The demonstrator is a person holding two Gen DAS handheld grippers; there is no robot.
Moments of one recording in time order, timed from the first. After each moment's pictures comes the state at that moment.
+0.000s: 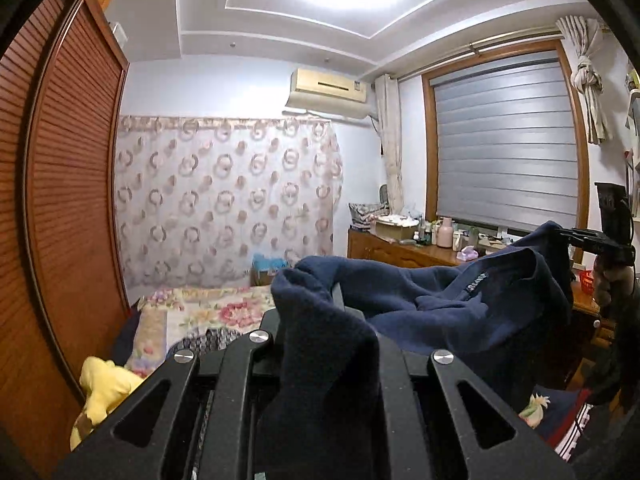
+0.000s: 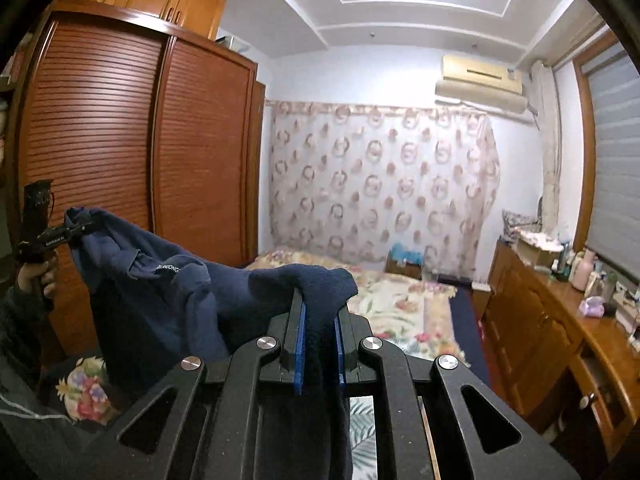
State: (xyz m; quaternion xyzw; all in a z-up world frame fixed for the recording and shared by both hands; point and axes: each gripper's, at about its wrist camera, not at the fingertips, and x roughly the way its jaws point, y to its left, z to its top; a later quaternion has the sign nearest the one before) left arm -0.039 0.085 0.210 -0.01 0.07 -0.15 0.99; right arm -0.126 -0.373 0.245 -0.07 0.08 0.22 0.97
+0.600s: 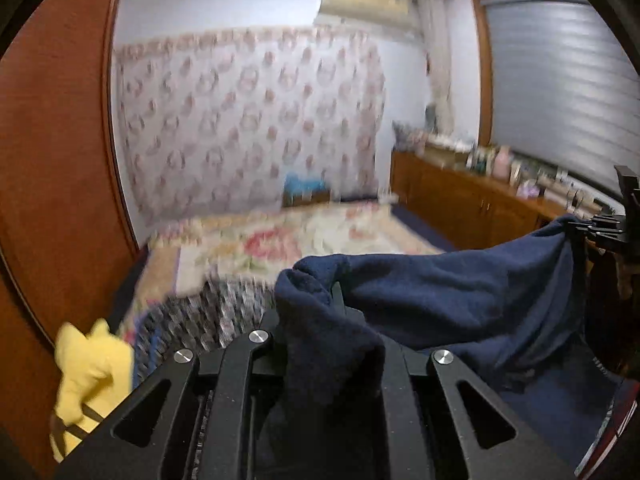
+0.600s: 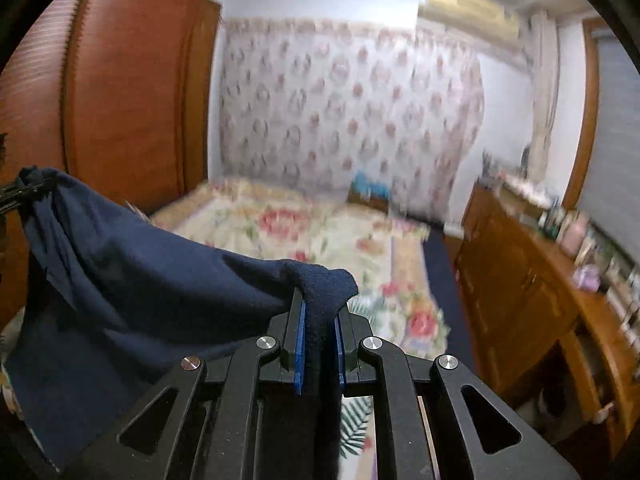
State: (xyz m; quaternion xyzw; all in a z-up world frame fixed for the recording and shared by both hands) left arm 0.212 0.081 0.067 0.01 0.24 -0.09 0.97; right arm 0.152 -0.279 0.096 -0.11 0.23 0.15 0.96
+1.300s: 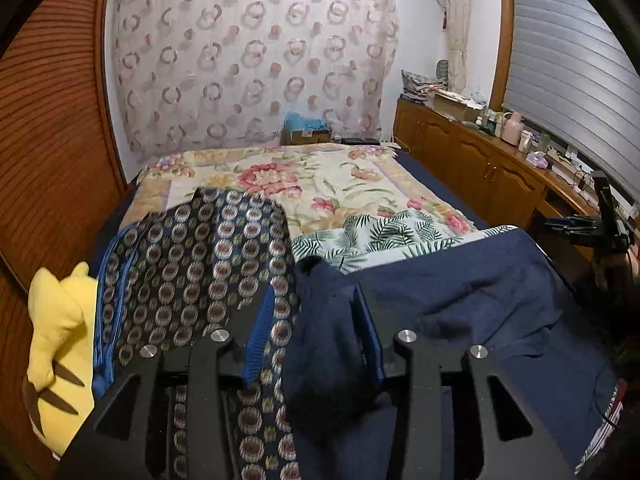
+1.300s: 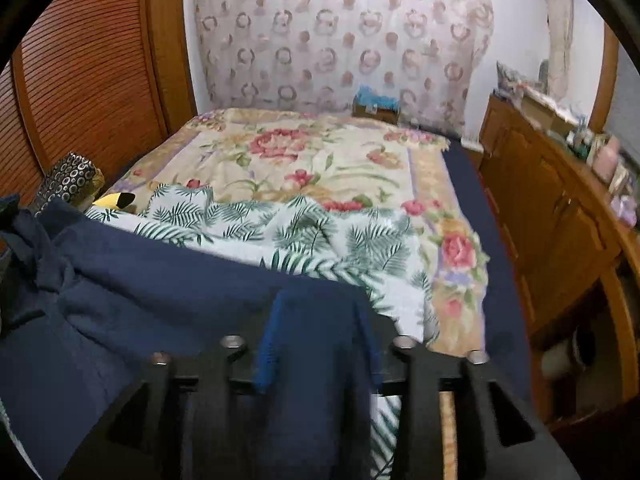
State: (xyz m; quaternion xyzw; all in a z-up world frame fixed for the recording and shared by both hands) left arm 0.228 0.088 0.022 -0.01 0.33 -0.09 0.94; right arm 0.261 -0.296 0.048 -0.07 0.36 0.14 0.92
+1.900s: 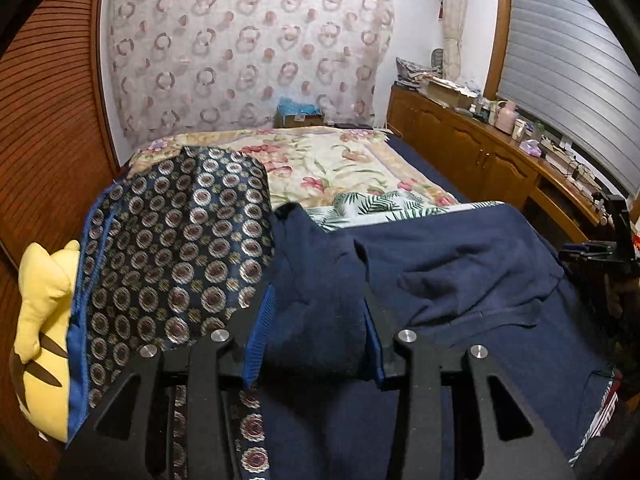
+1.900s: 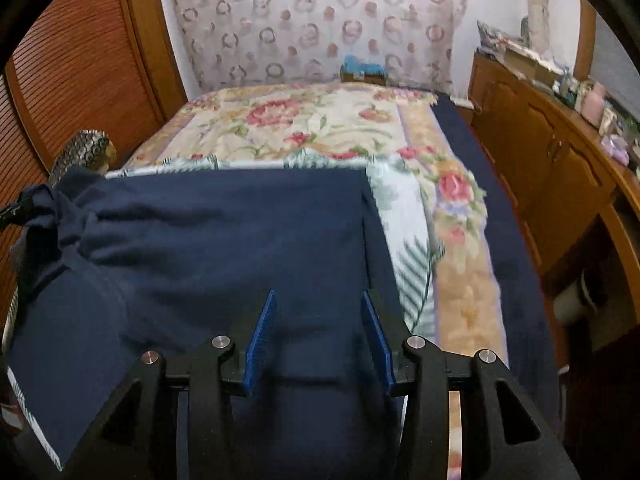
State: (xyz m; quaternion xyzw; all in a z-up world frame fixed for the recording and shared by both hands) left arm 0.209 0.070 -0.002 -0.02 0.35 -0.11 0.93; right arm 0.191 -0.312 0.035 -0.03 0.41 0.13 0.90
